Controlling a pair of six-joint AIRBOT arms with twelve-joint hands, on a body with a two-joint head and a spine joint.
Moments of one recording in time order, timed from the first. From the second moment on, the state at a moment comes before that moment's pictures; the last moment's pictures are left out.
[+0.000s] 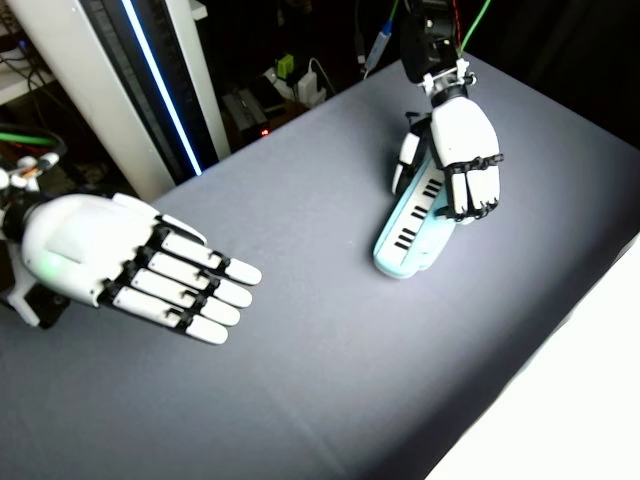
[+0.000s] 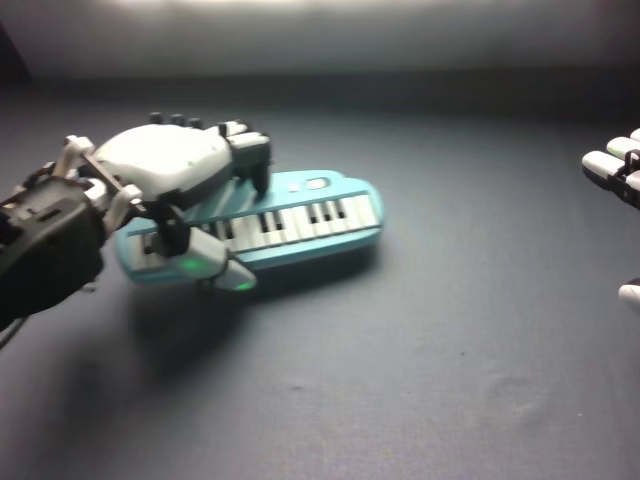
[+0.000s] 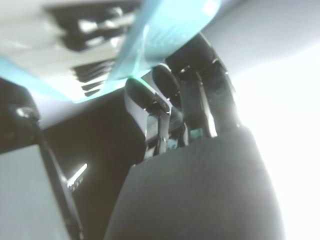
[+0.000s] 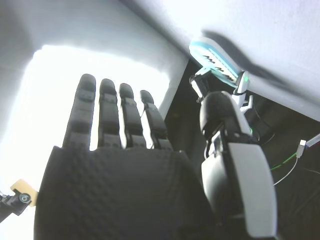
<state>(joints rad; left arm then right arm) 0.72 -1.17 1.28 -0.32 -0.50 1.07 -1.01 -0.77 0.82 0.32 1.04 -1.23</state>
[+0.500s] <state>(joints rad) 0.64 -1.32 1.36 -0.22 -0.40 1.00 -1.01 -0.77 0.82 0.33 1.05 -1.23</state>
